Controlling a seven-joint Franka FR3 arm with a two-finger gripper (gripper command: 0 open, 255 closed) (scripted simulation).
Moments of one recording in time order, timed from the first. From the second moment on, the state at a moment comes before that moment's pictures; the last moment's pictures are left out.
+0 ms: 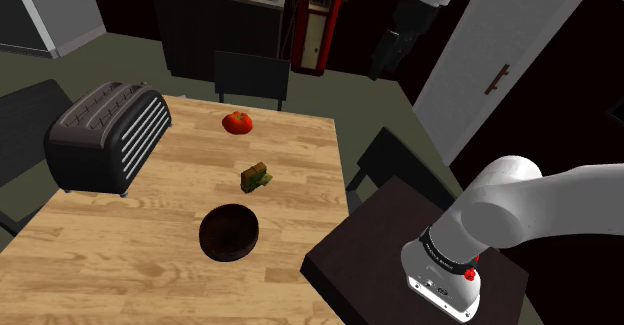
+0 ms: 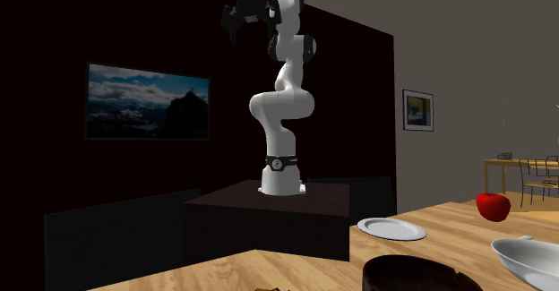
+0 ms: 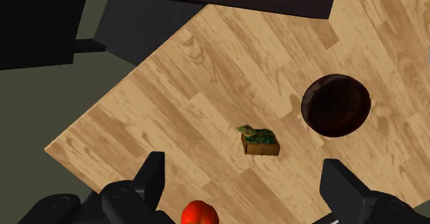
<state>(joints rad) -0.02 -0.77 0.02 -2.35 0.07 1.71 -0.09</state>
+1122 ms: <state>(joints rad) 0.10 -0.32 -0.04 -2.41 0.06 2.15 -0.49</state>
